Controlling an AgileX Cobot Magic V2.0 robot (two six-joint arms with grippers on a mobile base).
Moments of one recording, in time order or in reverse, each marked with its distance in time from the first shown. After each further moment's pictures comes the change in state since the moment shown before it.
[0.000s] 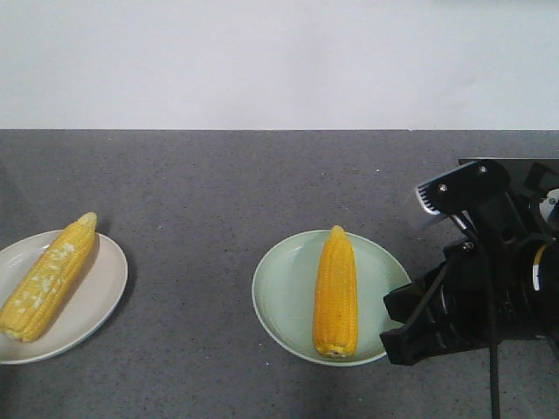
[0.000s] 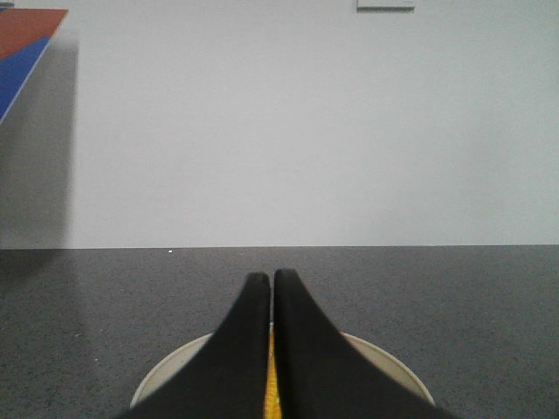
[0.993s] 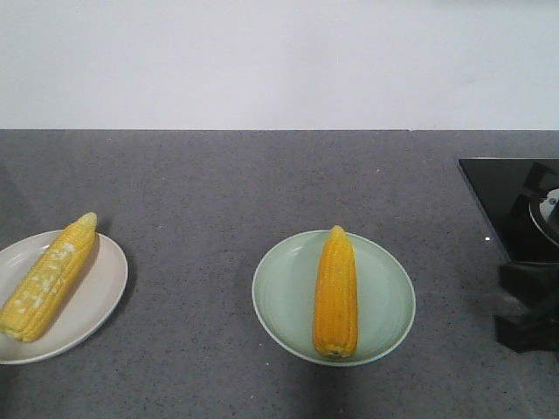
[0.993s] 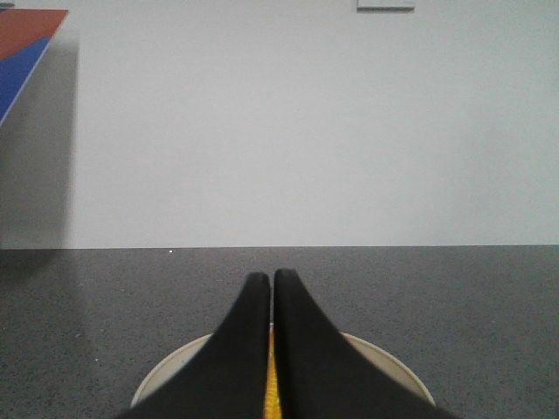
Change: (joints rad) left arm 0.000 -0.001 0.000 0.000 0.001 0.000; right arm -0.314 -0.324 0.253 -0.051 -0.236 -0.027
